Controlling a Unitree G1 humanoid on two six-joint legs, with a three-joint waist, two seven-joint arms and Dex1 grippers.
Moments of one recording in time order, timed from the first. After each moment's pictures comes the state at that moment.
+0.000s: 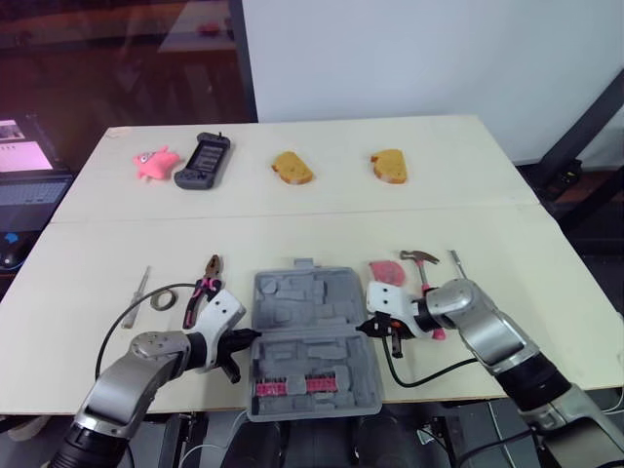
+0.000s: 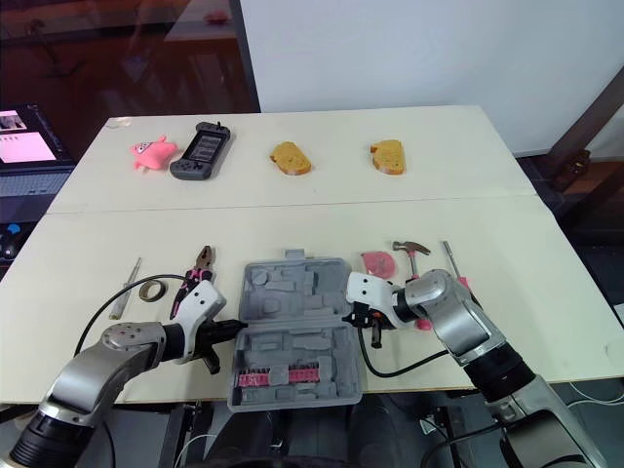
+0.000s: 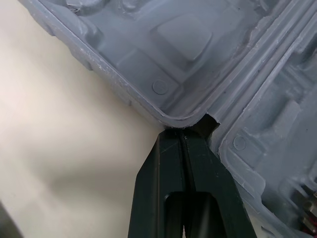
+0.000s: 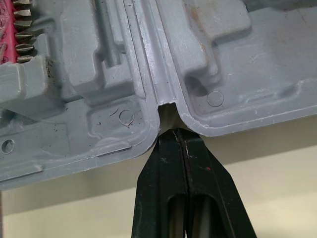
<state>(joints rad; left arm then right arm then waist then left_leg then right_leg) 0.02 0.61 -0.13 -0.35 -0.27 0.79 -0.73 -0.36 -0.65 0.39 -0.05 -0.07 0.51 1.19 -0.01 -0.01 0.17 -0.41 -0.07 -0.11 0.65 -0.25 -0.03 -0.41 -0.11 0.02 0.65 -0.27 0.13</state>
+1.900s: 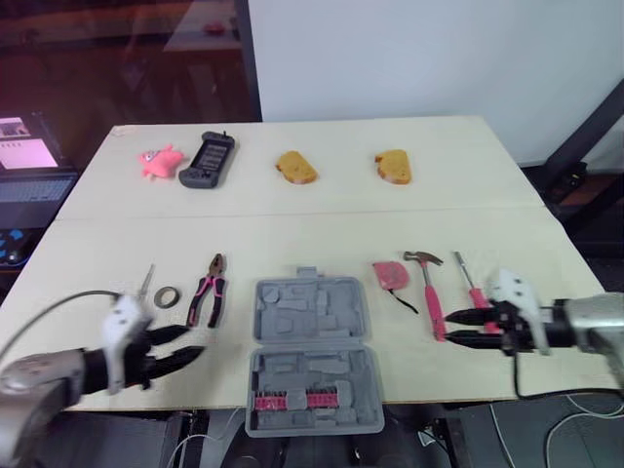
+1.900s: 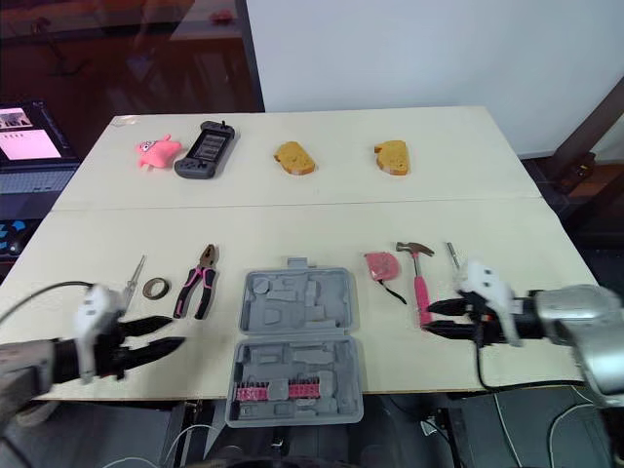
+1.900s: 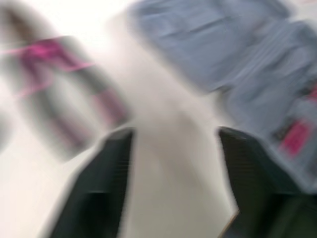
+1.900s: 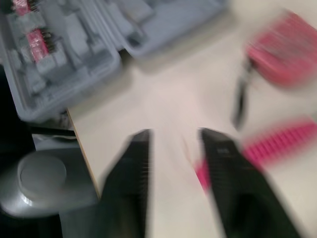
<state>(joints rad) 0.37 0.86 0.49 -0.19 -0.48 0.46 -1.06 0.09 -1.03 -0.31 -0.10 0.34 0.44 1.33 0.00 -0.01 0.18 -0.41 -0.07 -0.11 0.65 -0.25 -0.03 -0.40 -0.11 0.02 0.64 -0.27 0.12</state>
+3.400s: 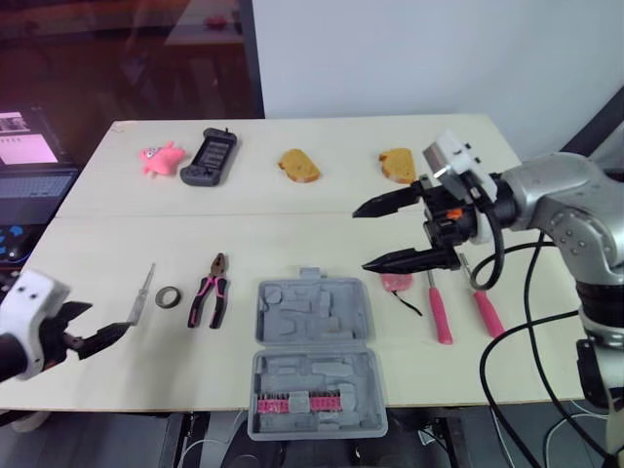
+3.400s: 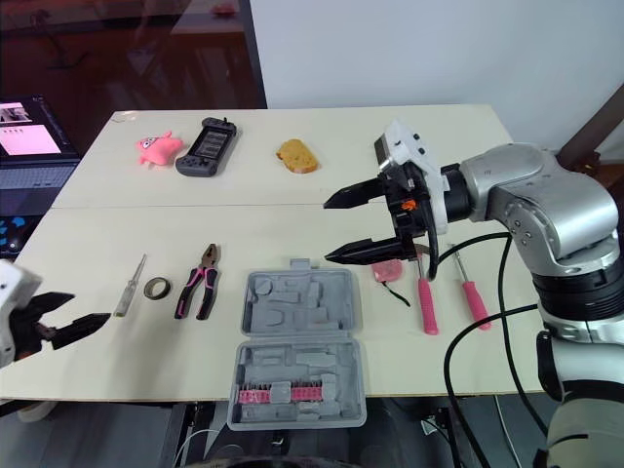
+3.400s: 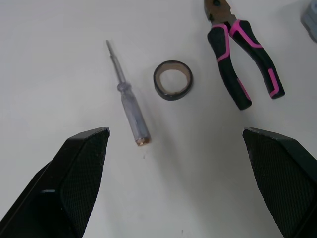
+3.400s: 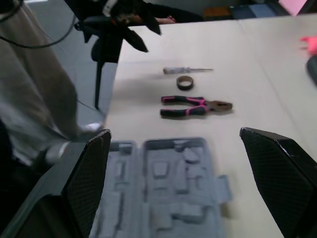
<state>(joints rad) 0.31 1.02 0.54 -0.23 -0.51 0.70 -0.89 -0.82 -0.88 0.09 -0.28 0.69 0.91 1.29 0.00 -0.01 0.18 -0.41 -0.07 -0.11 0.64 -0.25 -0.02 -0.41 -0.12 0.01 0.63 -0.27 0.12</state>
